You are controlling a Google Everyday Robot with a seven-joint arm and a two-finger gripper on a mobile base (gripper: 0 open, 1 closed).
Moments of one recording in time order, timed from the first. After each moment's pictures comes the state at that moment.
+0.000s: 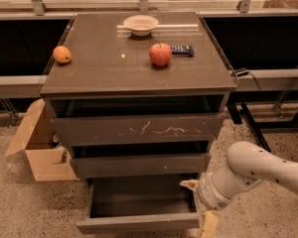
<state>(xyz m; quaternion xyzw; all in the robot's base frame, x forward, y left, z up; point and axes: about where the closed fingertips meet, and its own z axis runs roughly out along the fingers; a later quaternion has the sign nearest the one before) 0.384 -0.137 0.539 -0.70 0.66 0.24 0.15</state>
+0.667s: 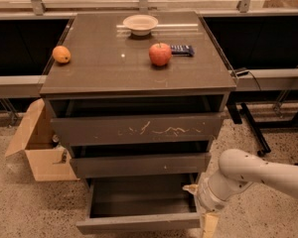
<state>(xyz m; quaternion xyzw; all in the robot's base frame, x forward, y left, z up) 0.396 -0.160 0.476 -0.71 0.66 0.22 0.11</state>
